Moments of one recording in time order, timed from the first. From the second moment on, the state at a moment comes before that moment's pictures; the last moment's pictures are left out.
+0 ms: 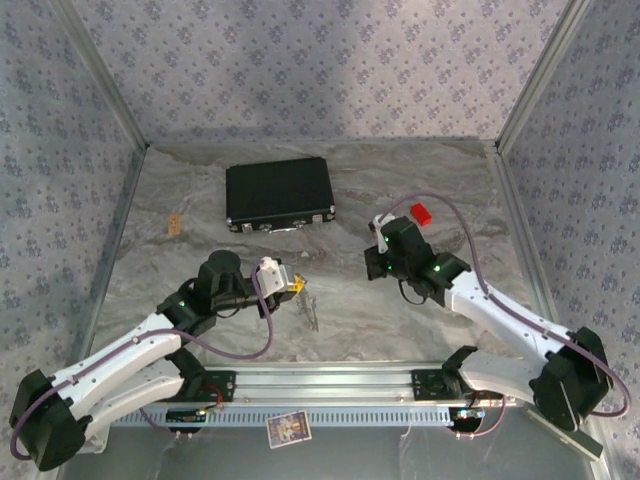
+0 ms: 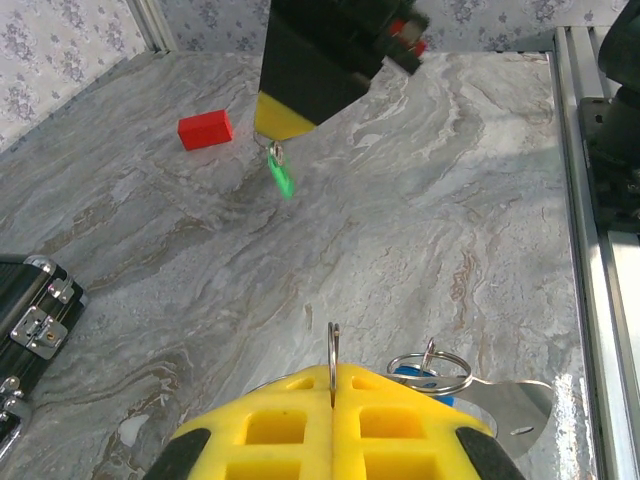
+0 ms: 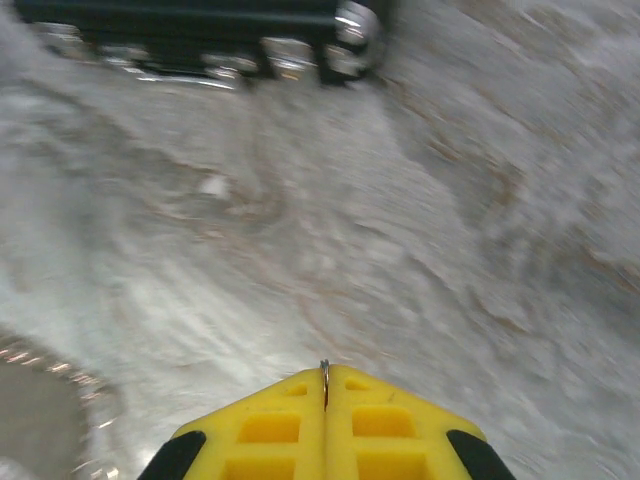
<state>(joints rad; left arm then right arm) -0.77 0.81 0.50 -0.08 0.42 0.30 0.69 1.10 0.80 -0.42 0.04 0.27</state>
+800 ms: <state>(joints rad) -0.77 0.83 0.50 -0.06 0.40 0.28 0.91 1.05 0.77 -0.24 -0.25 0.05</state>
